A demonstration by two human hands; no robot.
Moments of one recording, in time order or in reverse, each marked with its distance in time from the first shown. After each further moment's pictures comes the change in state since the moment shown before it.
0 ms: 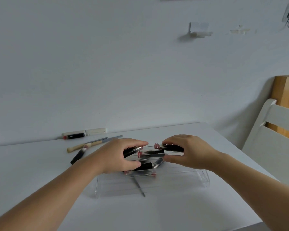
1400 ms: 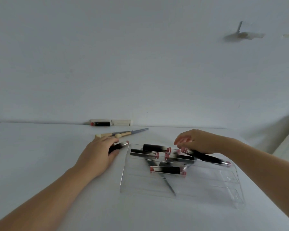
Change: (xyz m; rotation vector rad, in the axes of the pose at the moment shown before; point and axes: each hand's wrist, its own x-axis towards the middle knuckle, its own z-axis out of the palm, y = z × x) left_hand -0.070 -0.114 0.001 0.219 0.402 -0.357; right_hand 0.088 -0.017 0.010 0.146 -0.465 0.163
